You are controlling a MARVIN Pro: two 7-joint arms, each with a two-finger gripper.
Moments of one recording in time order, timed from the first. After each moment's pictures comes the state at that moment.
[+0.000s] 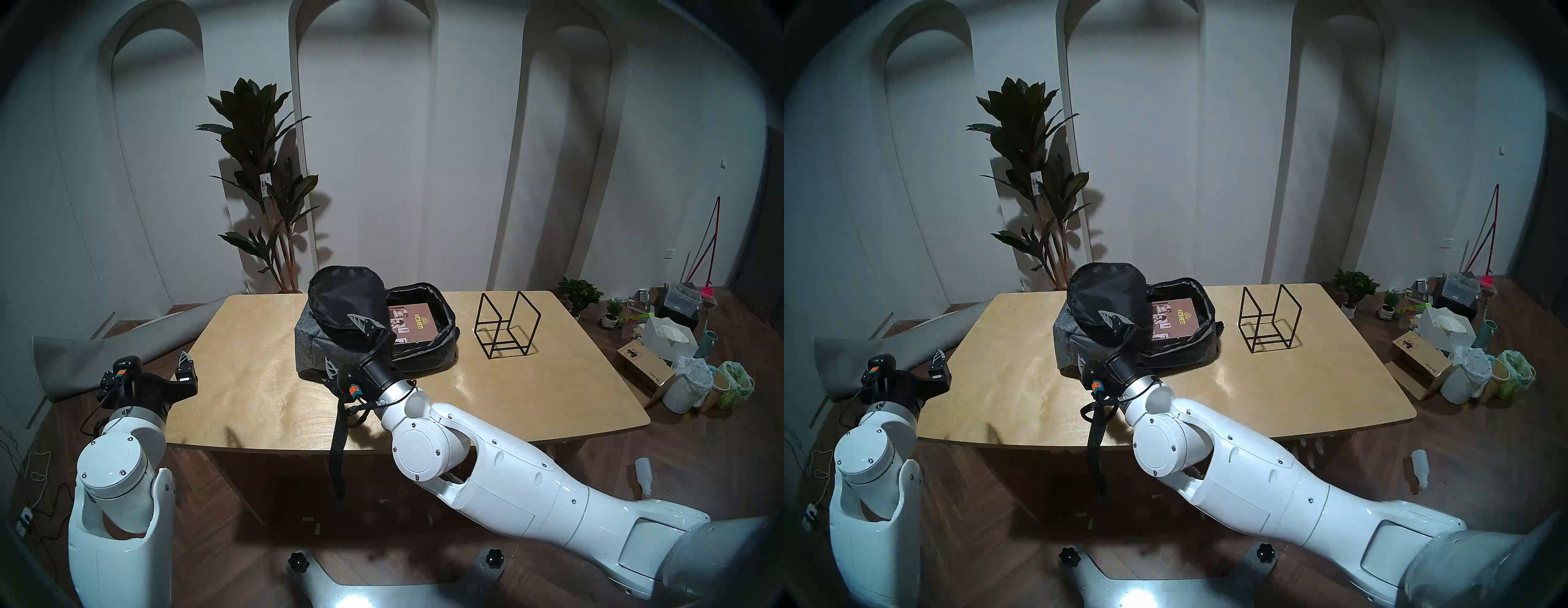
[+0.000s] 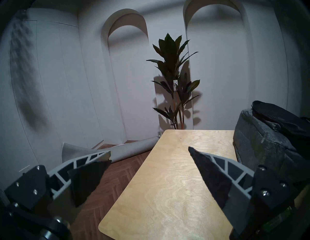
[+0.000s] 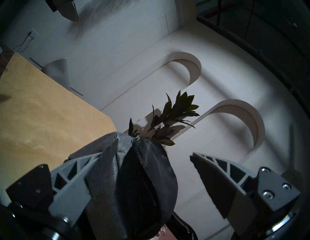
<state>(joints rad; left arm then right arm) 2.06 -1.36 -1.94 -2.24 -0.22 0.40 0.20 -1.13 -1.25 0.55 -1.56 -0.41 0.18 -0.31</state>
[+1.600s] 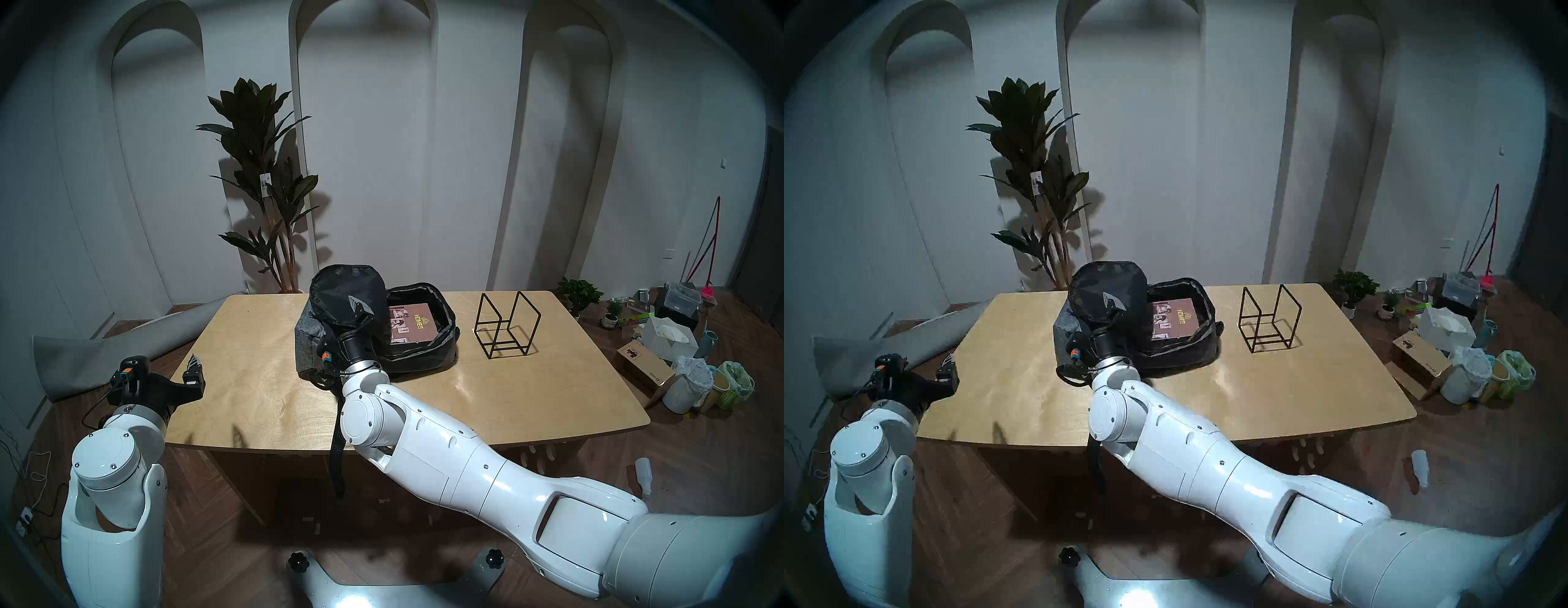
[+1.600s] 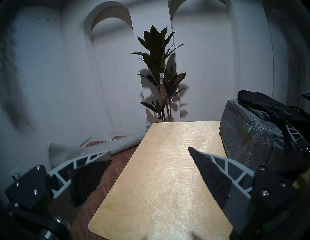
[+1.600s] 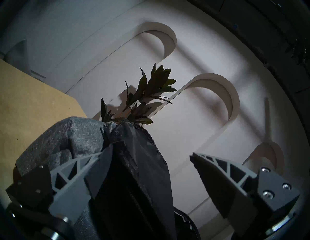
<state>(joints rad) 2.04 -1.32 -1.96 -2.21 -0.26 0.44 0.12 -1.00 -1.55 0.56 -1.14 -0.33 0.20 -0.53</state>
